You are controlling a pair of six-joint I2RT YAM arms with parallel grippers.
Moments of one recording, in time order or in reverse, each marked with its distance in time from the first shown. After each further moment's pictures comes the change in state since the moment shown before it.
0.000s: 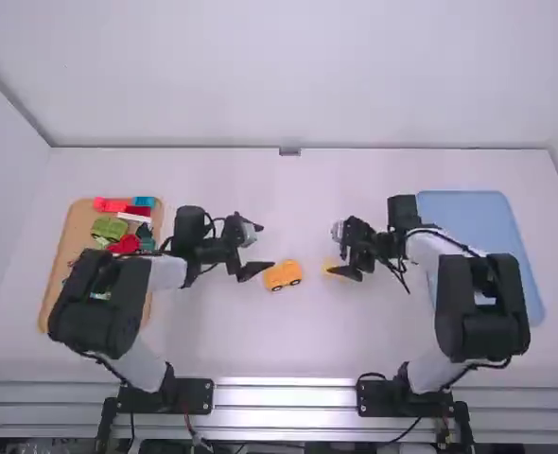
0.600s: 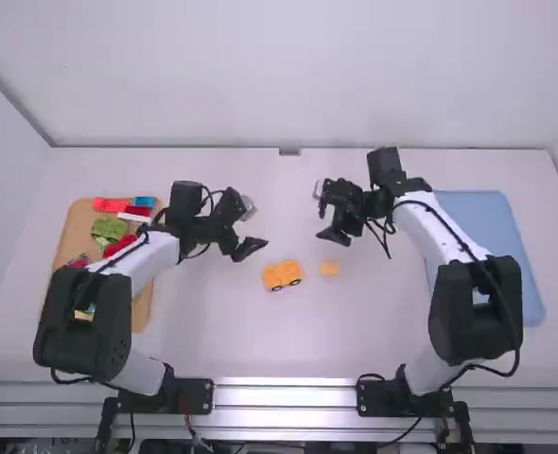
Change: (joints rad) left arm 0.019 -0.135 0.235 -0.541 -0.212 0.020; right arm 0.140 -0.007 0.388 -0.289 0.235 0.220
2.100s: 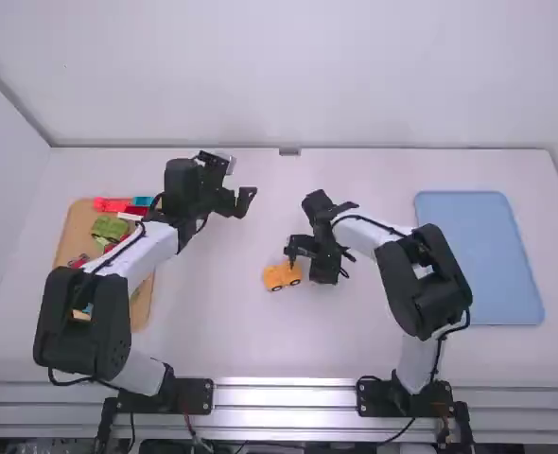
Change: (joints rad) left arm 0.000 0.000 0.109 0.171 -0.423 -0.531; right arm 0.306 0.218 -0.059 -0.082 0.637 0.151
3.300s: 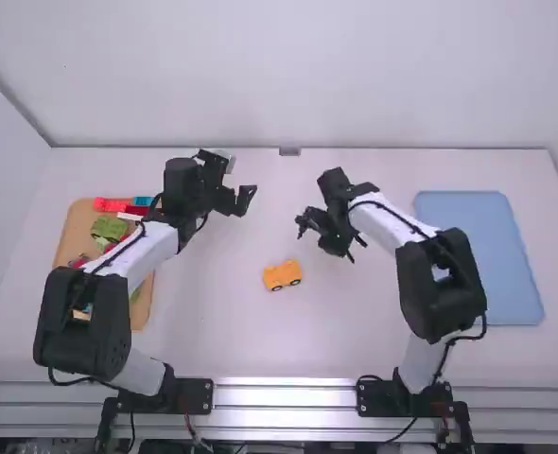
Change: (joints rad) left arm 0.000 0.000 0.000 0.026 0.000 0.000; right arm -0.090 -0.050 0.098 -0.078 0.003 0.176
